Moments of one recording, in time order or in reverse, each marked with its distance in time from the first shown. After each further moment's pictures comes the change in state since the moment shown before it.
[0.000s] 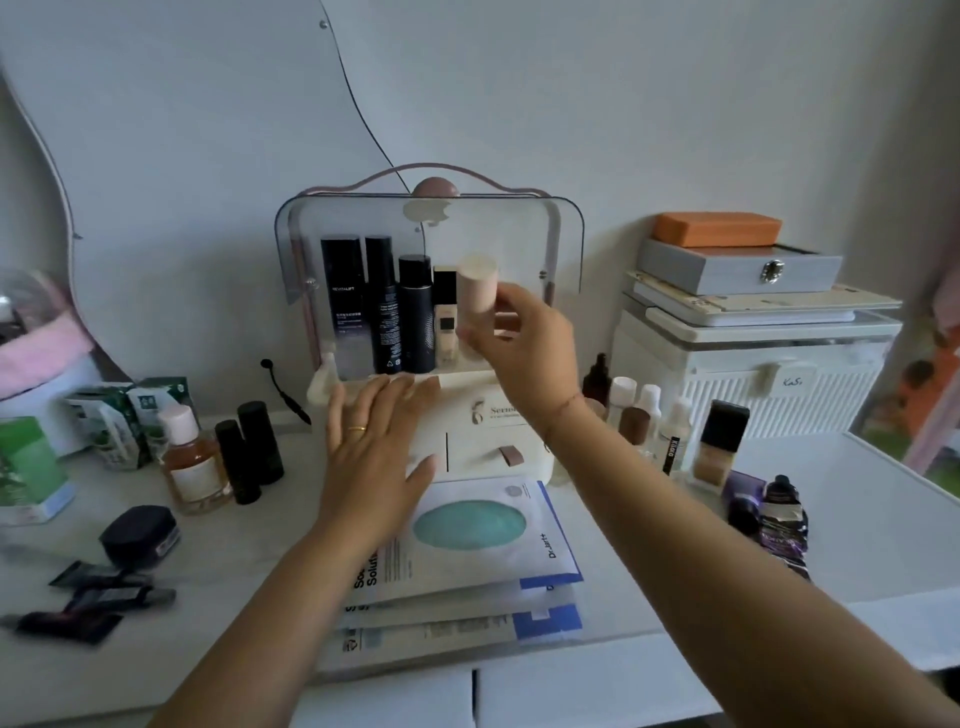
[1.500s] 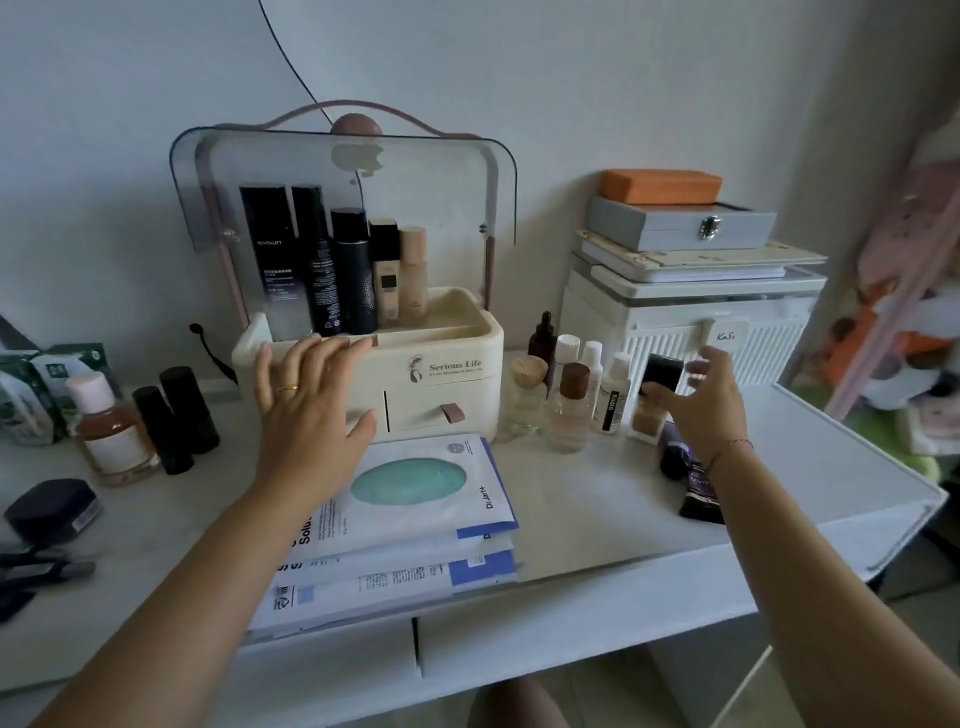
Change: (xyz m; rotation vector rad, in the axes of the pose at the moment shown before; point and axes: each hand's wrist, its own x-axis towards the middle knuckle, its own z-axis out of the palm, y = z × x) left_hand 0.003 0.007 0.007 -0.014 0.107 -0.025; right_hand -0.061 0.173 -0.168 -0.279 0.229 0.556
